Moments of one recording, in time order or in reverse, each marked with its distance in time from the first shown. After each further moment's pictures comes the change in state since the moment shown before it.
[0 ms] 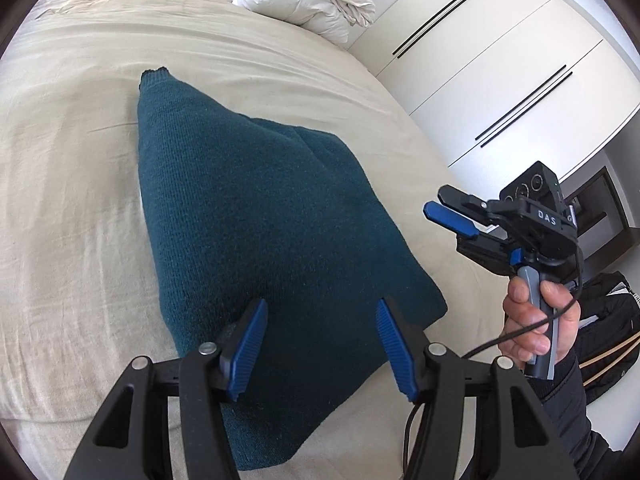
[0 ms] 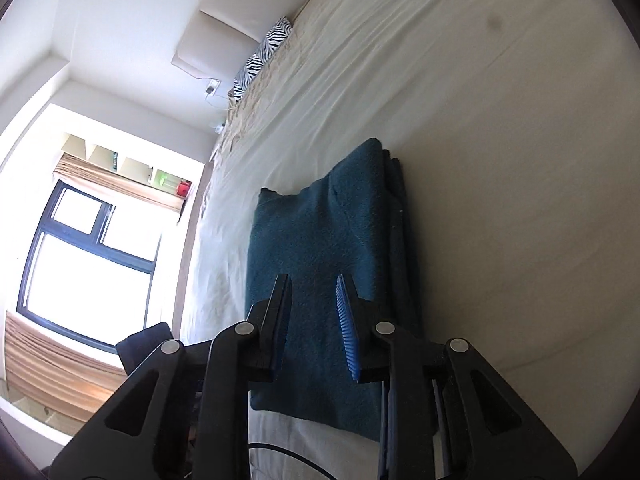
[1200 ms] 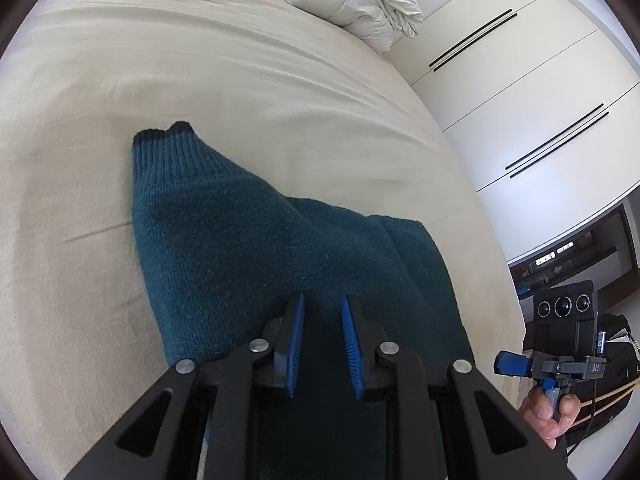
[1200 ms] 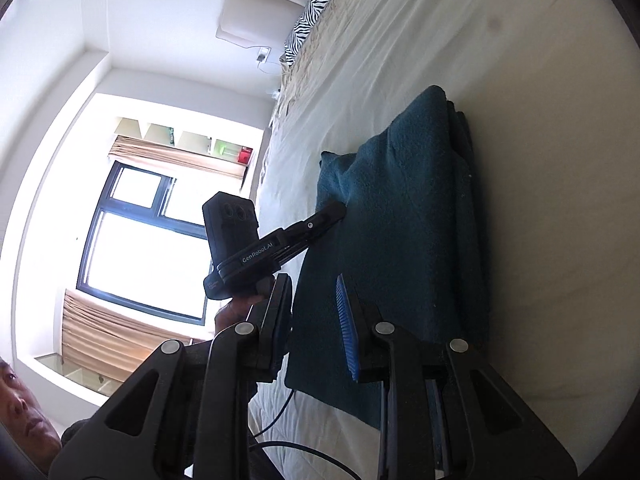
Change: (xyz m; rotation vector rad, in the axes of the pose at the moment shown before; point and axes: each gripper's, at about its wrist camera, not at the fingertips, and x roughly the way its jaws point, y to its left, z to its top) left arm 0.052 0.071 0.105 -0.115 0.017 0.026; right arm 0.041 0.009 0.021 0.033 0.147 0.238
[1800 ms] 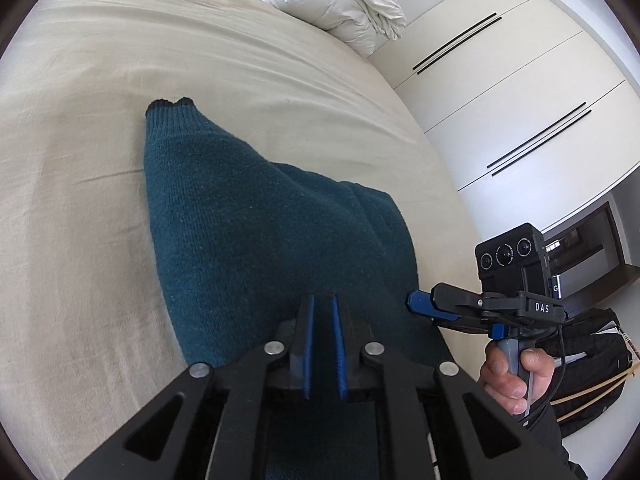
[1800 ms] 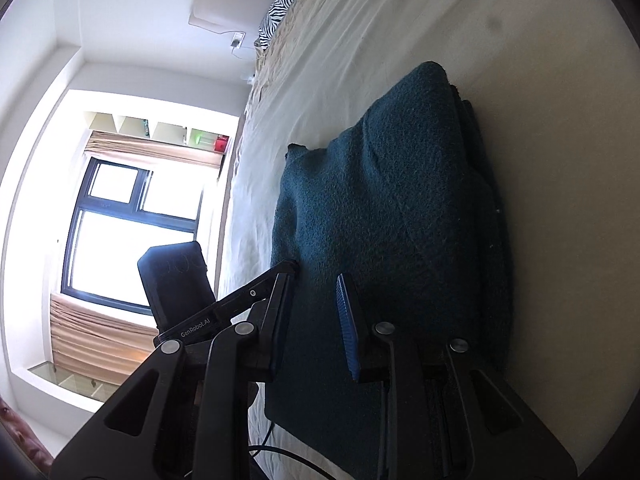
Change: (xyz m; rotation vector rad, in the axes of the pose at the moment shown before) left arm -0.019 -0.013 -0.039 0.011 -0.019 -0.069; right arm 0.024 -0.009 0.010 0.025 0.064 -0.074
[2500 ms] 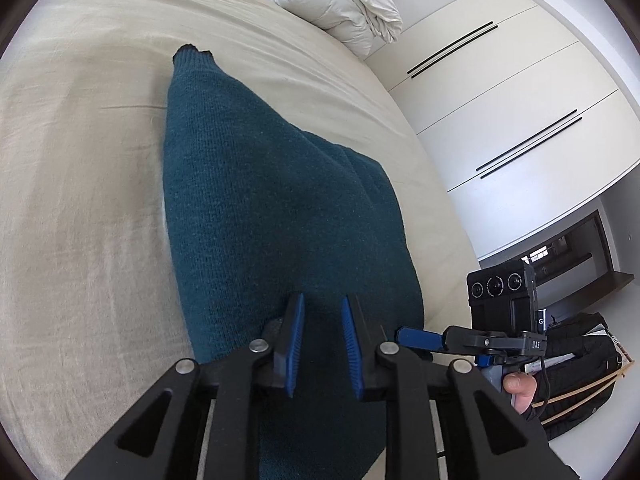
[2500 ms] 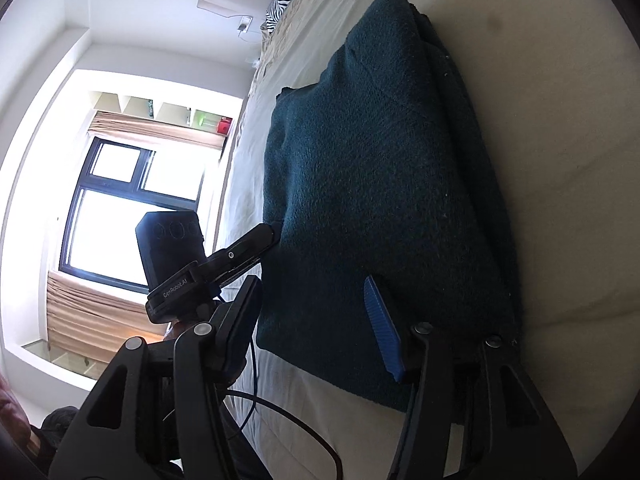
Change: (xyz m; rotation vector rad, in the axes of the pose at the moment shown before) left arm 0.005 0.005 -0.045 -0.034 -0.007 -0.029; right arm -0.011 -0.008 -0.074 -0.021 0.021 -0.007
